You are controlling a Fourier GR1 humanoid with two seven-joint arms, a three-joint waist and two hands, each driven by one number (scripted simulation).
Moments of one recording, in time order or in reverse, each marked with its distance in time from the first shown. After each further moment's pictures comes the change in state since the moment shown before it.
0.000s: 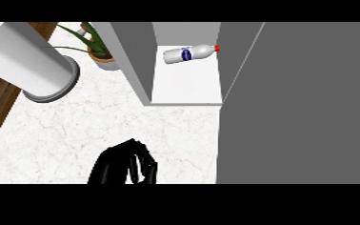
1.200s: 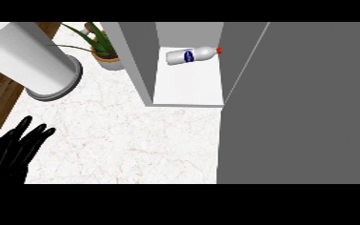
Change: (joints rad) left arm 0.273 0.372 0.422 -0.227 0.308 -0.276 -0.036; right arm -0.083 -0.053 0.290 -0.026 0.050 0.139 0.031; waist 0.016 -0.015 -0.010
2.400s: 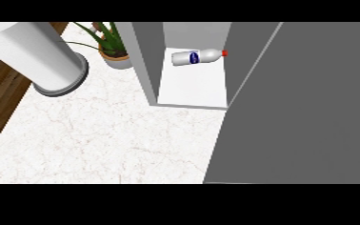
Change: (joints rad) left arm 0.182 0.135 0.222 0.000 0.173 -0.200 -0.007; right arm -0.487 0.029 0.430 0.020 0.076 -0.287 0.298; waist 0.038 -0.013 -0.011
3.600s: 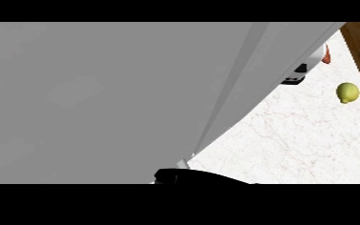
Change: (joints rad) left arm 0.075 0.067 0.166 0.080 0.100 -0.228 -0.038; right arm -0.781 0.405 0.202 0.309 0.000 -0.374 0.416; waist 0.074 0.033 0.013
